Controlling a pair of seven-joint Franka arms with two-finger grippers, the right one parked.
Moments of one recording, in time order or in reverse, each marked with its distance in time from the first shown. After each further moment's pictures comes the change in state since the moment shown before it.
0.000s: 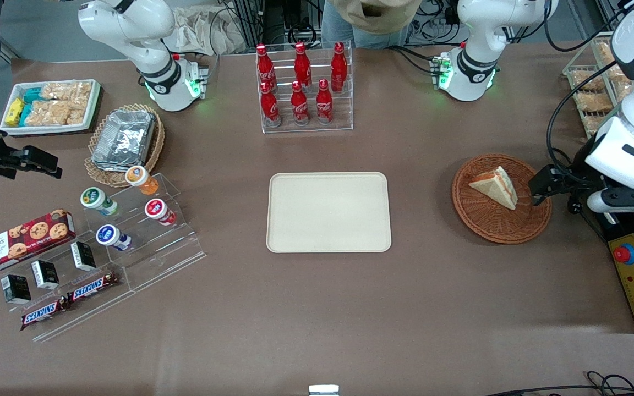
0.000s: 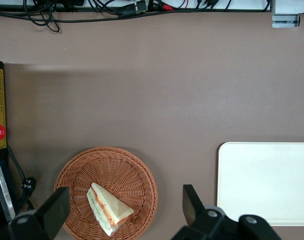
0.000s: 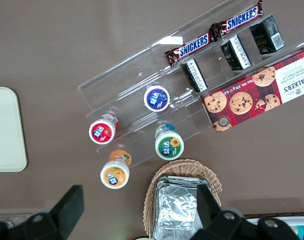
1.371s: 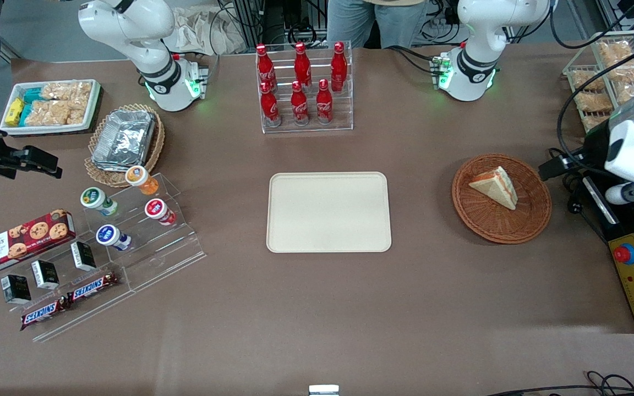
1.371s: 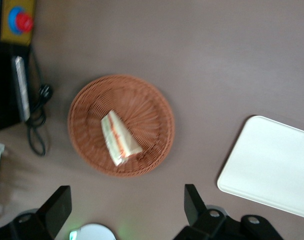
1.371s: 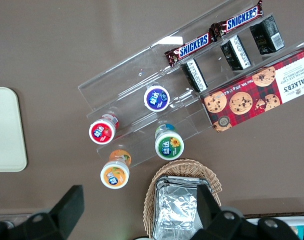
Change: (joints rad) arm 0.064 -0.042 0.019 -0.048 -0.006 -0.268 -0.265
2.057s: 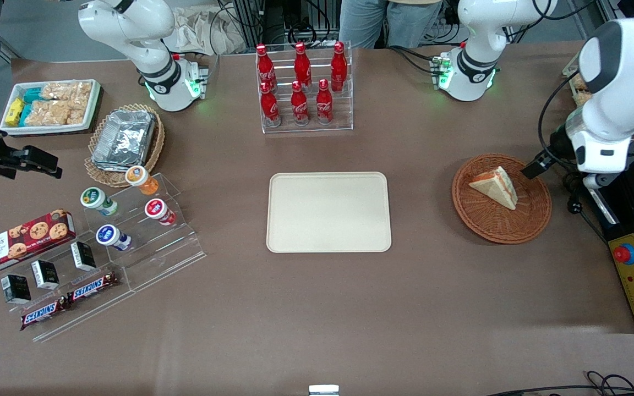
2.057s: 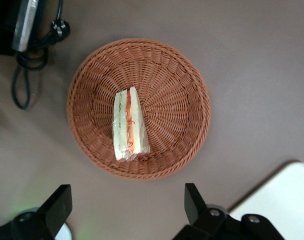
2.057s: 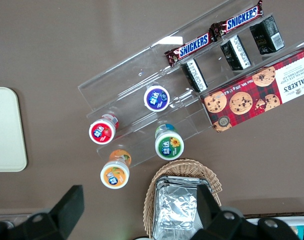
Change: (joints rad) arm 0.028 -0.217 0.001 -0.612 0.000 0.414 -0.342
